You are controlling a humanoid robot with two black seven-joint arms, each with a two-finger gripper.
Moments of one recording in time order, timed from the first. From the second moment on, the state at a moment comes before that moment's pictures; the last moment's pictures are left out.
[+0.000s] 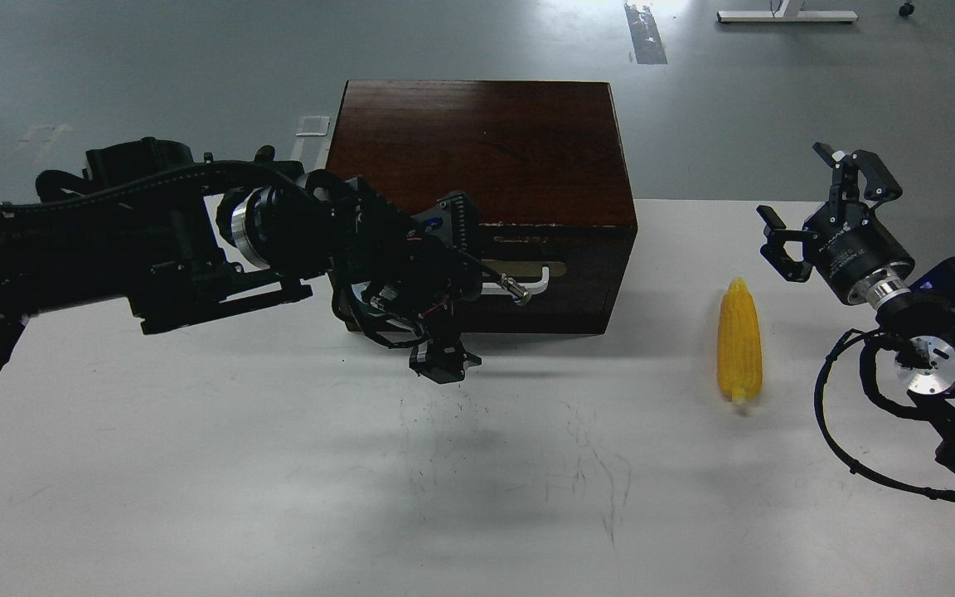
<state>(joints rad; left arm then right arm) -1.41 0.30 0.09 -1.26 2.18 -0.49 -0.49 0.69 -0.45 0.60 0.57 -0.05 0.49 0.40</state>
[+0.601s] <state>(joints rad) -1.43 0.33 0.12 -1.42 2.17 -0.49 -0.49 0.69 -0.45 0.60 0.57 -0.05 0.49 0.40</state>
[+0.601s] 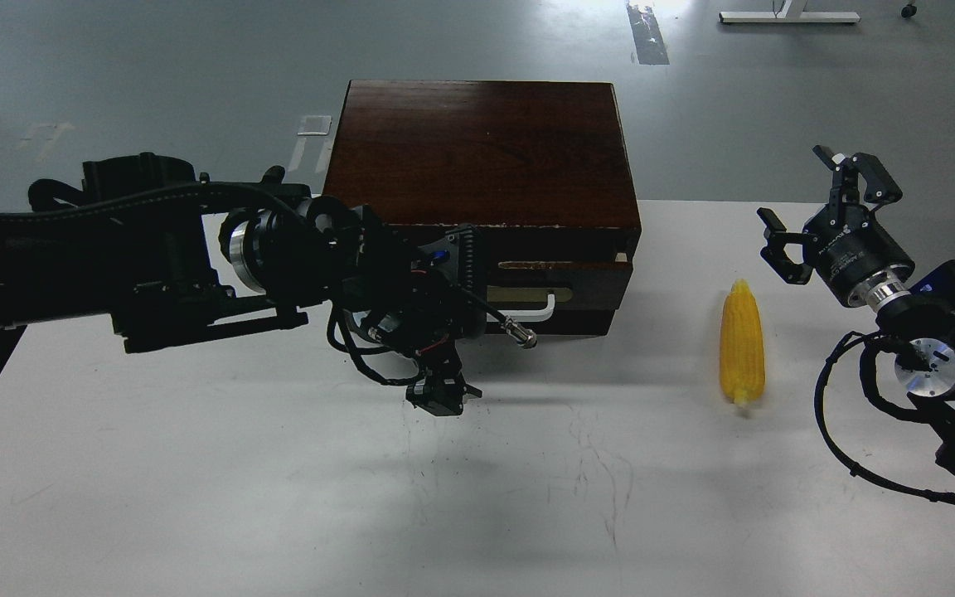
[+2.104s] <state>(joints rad) -1.42 0.44 0.11 -1.66 2.17 -0.49 -0.49 0.68 -0.46 0.60 0.57 -0.05 0.49 0.40</state>
